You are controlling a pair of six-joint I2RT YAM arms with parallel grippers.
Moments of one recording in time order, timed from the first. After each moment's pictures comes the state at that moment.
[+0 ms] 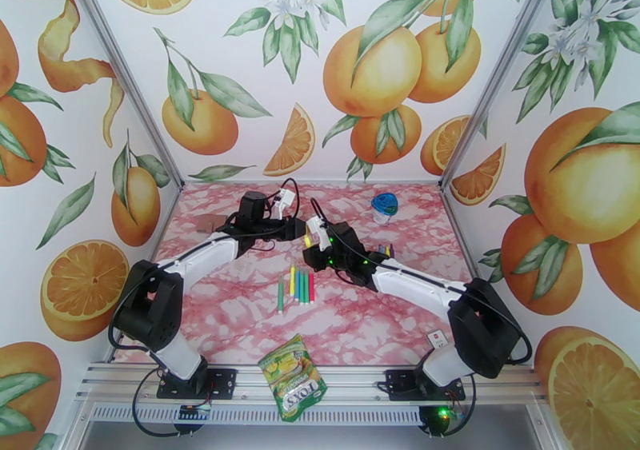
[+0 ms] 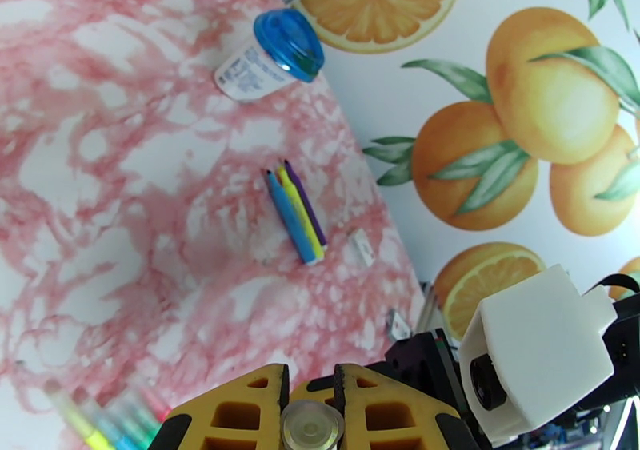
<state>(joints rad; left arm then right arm) -0.42 1.68 1.13 0.02 0.79 -0.58 0.71 1.56 0.96 0.00 -0.18 0.28</state>
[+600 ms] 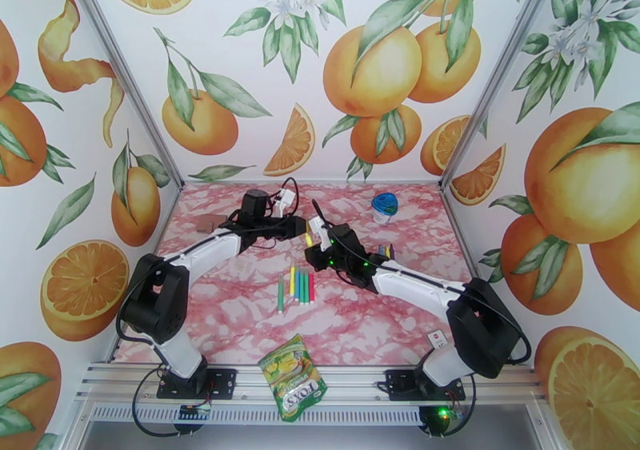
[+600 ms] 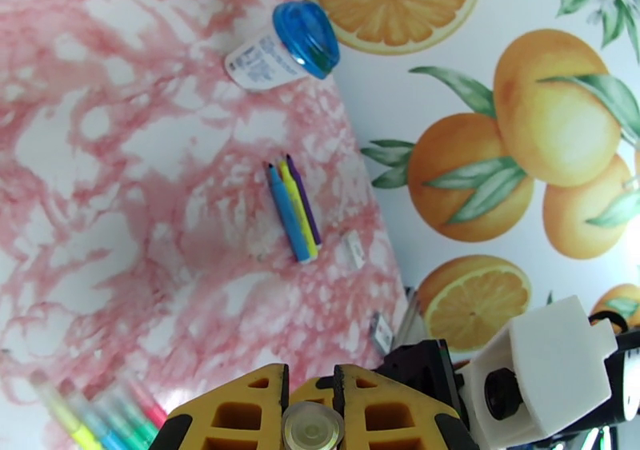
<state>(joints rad) -0.39 1.74 1.17 0.01 0.81 -0.70 0.71 1.56 0.93 0.06 -0.12 0.26</state>
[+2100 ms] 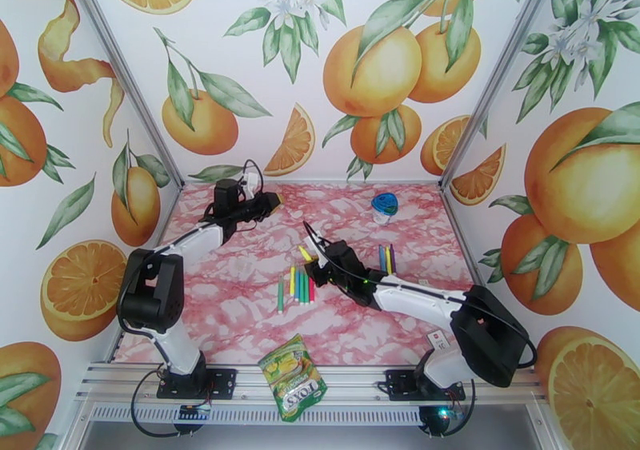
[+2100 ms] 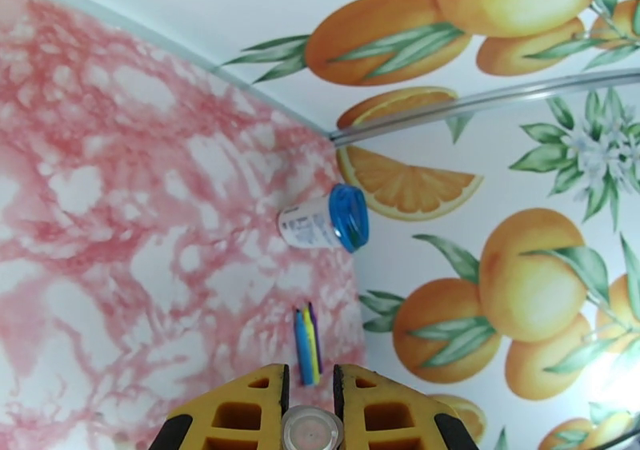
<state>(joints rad) -0.20 1.77 1.20 0.19 0.73 -0.89 0.79 1.50 0.79 0.13 -0.02 0.15</state>
